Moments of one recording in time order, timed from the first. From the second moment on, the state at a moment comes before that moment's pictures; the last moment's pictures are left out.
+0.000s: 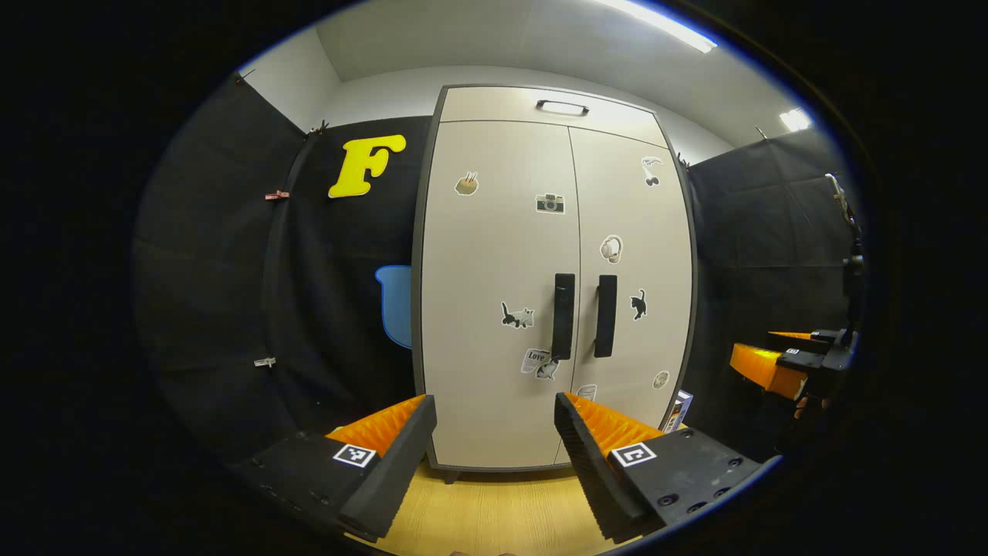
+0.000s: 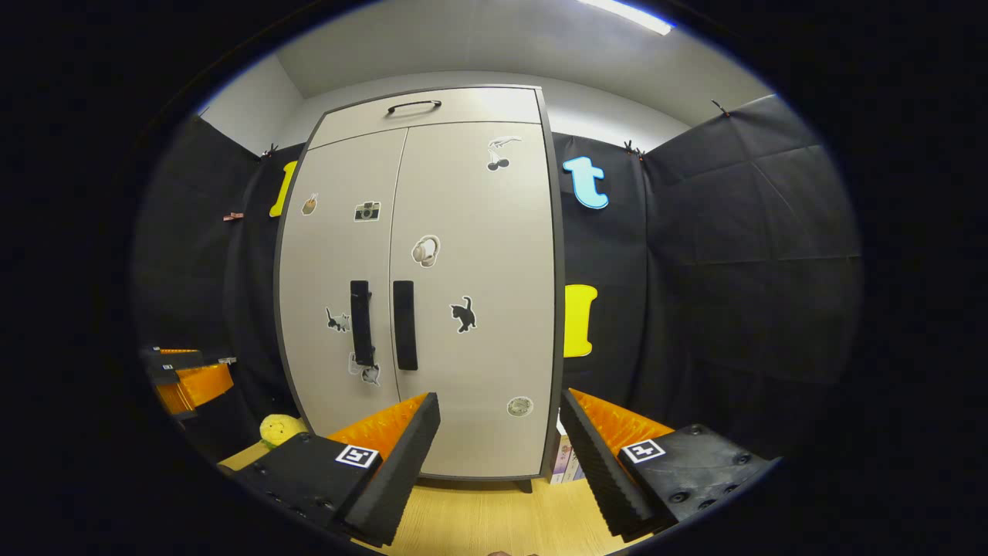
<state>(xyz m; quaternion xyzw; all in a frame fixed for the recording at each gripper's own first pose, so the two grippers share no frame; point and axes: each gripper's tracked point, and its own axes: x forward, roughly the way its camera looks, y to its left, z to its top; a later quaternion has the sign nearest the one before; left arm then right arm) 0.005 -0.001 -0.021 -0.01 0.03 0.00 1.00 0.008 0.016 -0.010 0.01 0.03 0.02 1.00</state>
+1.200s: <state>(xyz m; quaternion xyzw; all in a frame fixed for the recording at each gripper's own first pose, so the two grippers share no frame) -0.015 0.055 -0.069 -0.03 0.07 0.06 1.00 0.190 0.143 0.007 0.02 0.06 0.08 0.99</state>
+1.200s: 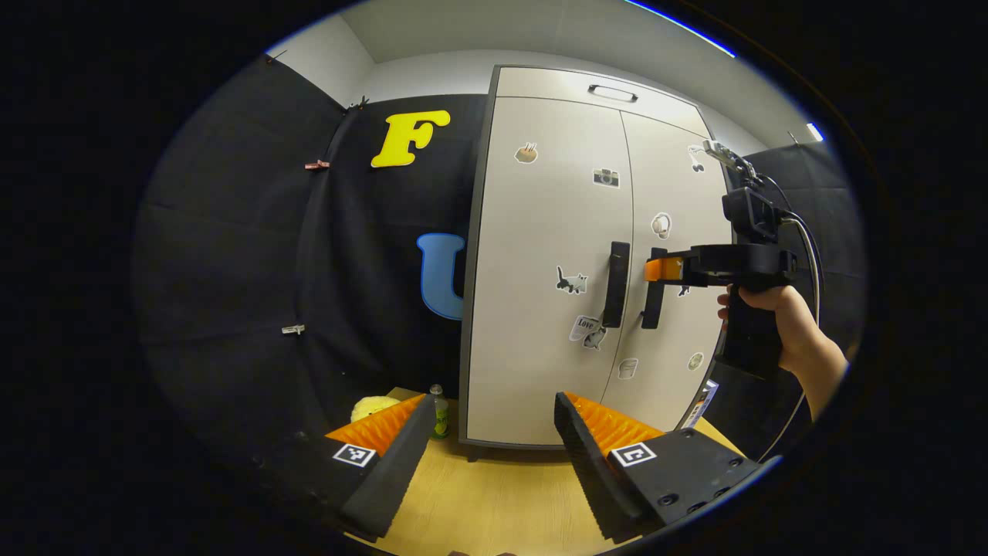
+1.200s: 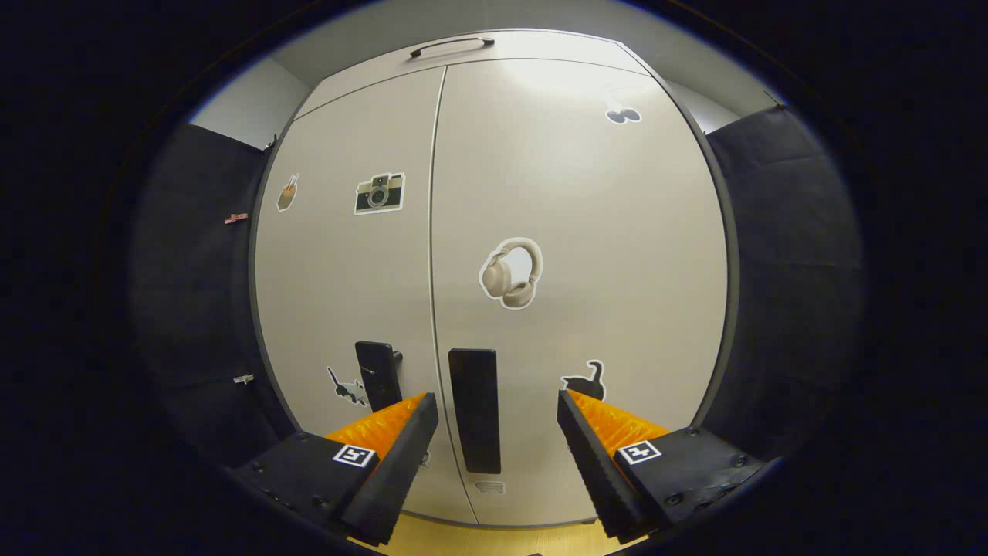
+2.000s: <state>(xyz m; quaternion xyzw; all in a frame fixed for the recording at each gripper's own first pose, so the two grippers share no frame) -0.025 0.056 -0.076 -0.04 0.08 0.04 0.99 0.210 0.156 -0.015 0.05 0.10 0.08 0.99</state>
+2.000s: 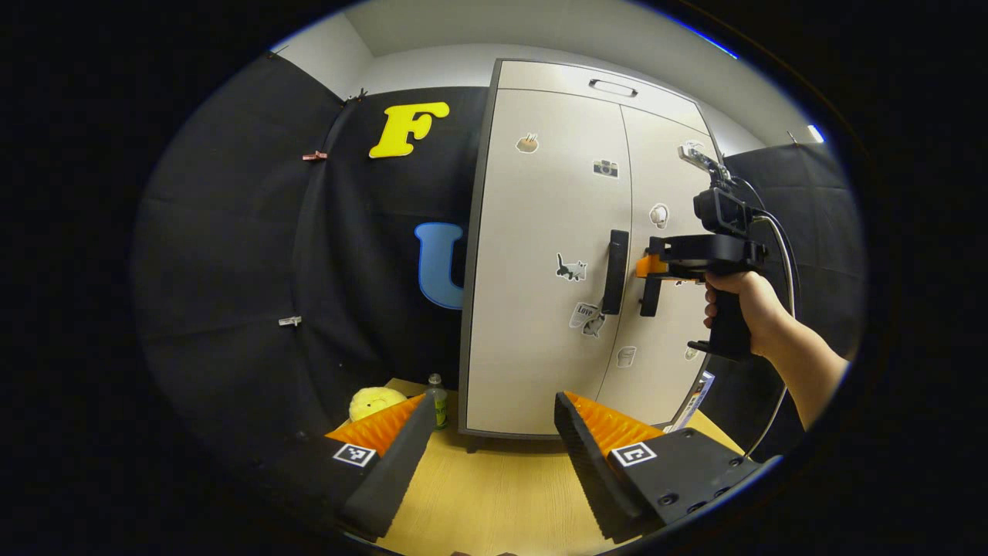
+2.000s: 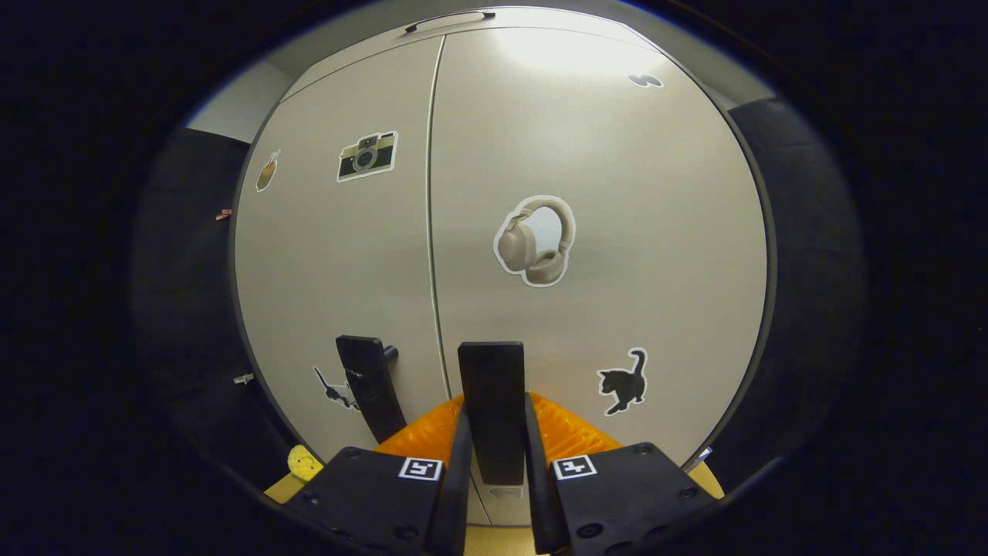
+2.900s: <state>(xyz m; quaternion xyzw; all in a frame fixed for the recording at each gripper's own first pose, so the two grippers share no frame) -0.045 0.056 -0.067 -0.03 0.07 0.00 1.00 0.168 0.145 -0.011 0.05 0.12 0.11 0.99</state>
